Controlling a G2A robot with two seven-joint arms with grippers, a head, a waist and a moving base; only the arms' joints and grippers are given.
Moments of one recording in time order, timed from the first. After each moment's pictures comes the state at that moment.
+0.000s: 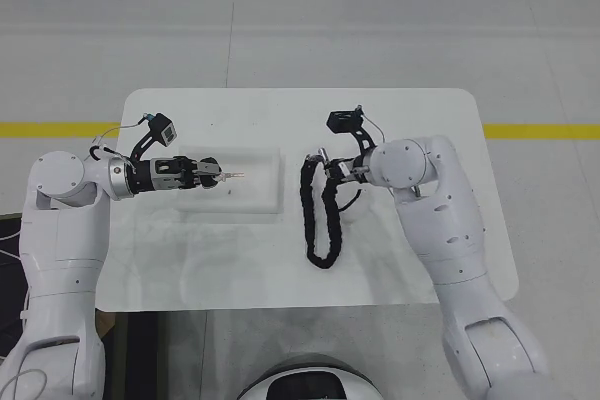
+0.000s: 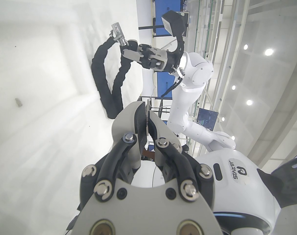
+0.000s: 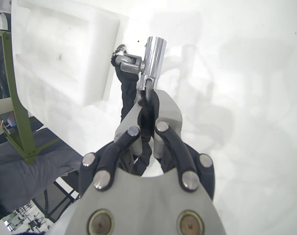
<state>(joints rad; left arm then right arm) 0.95 -1.10 -1.59 -1.24 -0.22 -0.06 -1.54 -0.86 -1.52 1.26 -1.40 -0.93 0.00 1.34</state>
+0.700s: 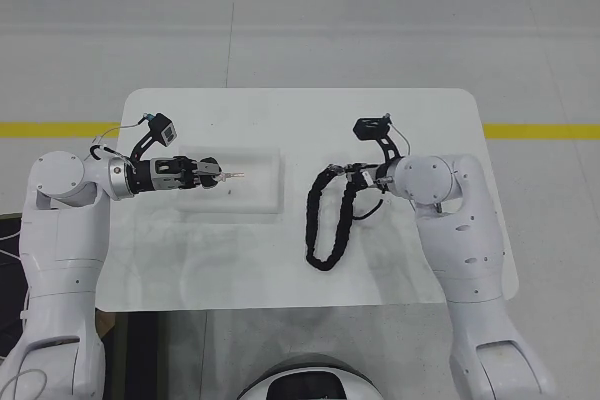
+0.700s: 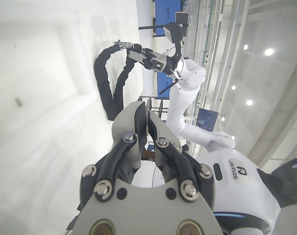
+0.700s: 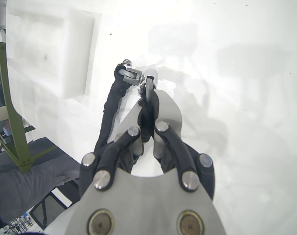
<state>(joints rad) 0.95 -1.10 -1.59 -1.24 -0.22 -0.06 -1.54 -0.96 -1.49 1.34 -1.49 -0.99 -0.02 1.29</state>
